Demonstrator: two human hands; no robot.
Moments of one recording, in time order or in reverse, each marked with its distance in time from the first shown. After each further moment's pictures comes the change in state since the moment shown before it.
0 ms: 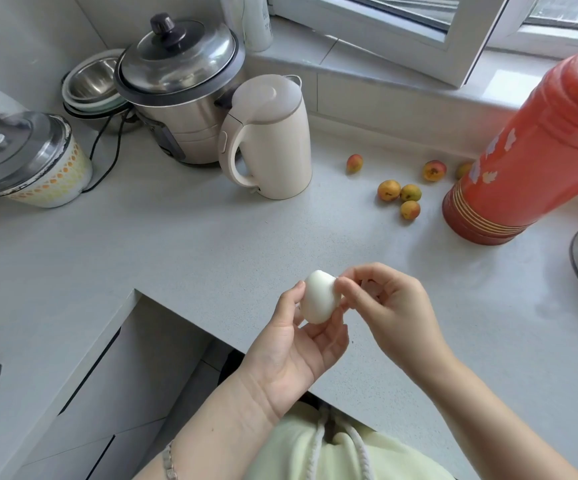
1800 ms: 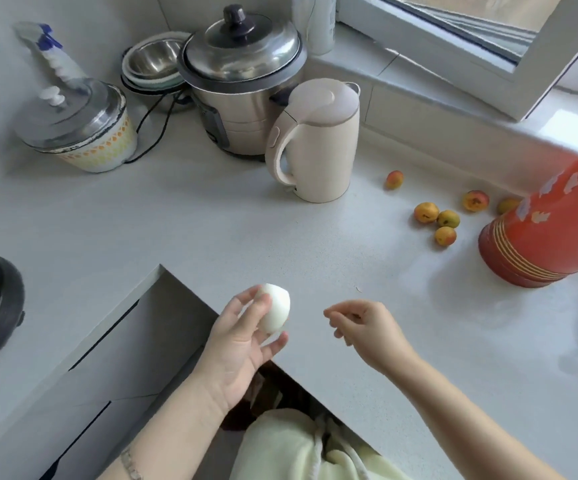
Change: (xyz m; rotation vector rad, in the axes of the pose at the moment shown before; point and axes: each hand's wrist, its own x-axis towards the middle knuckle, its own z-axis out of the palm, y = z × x) left_hand -0.013 0.031 -0.067 0.227 0.201 0.456; right_hand 0.022 0.045 0.037 -0.328 -0.345 0.274
